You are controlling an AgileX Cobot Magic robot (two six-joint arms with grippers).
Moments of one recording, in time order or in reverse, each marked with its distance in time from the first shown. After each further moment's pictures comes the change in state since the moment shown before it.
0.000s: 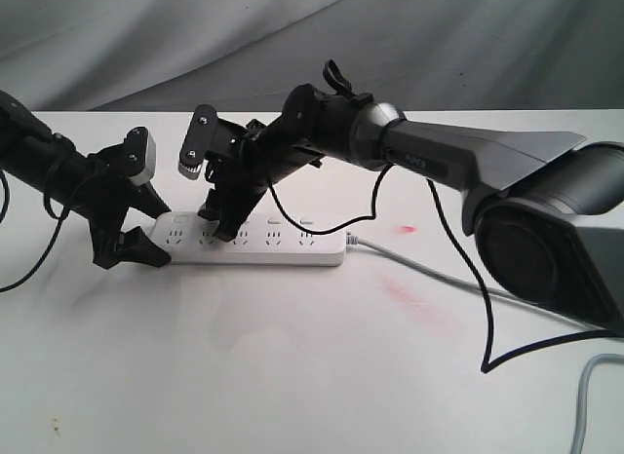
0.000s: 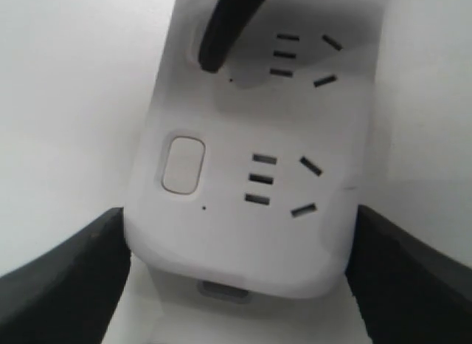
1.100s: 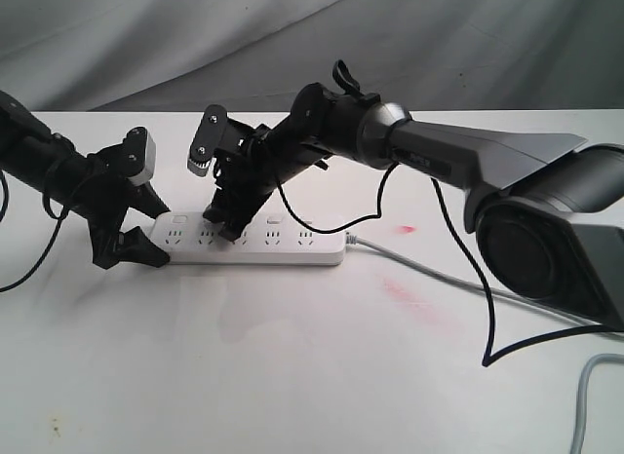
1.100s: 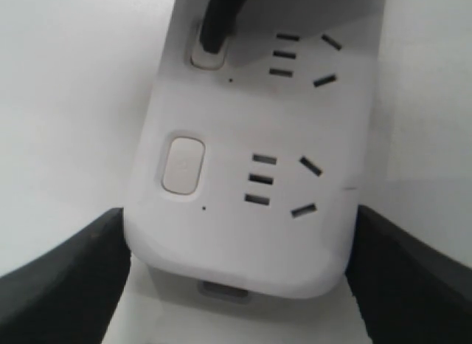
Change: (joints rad) left arm 0.000 0.000 0.000 0.000 0.000 0.000; right arm -0.014 0.032 -0.015 0.015 0.055 0.021
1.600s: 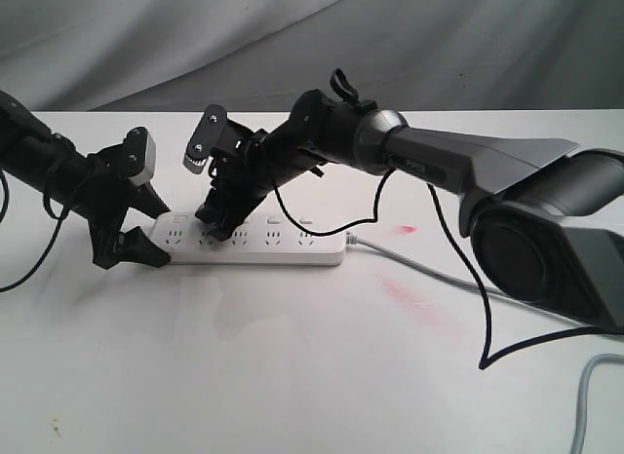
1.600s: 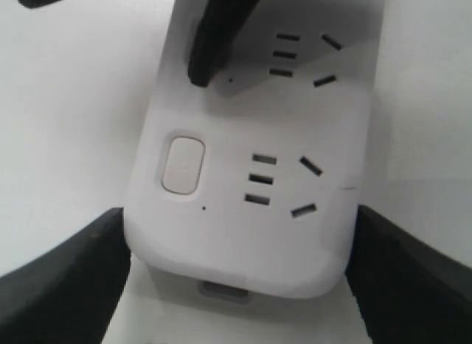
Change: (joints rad) left arm 0.000 0.000 0.000 0.000 -0.002 0.000; right arm 0.000 0.016 -0.002 0.062 -0.029 0.021
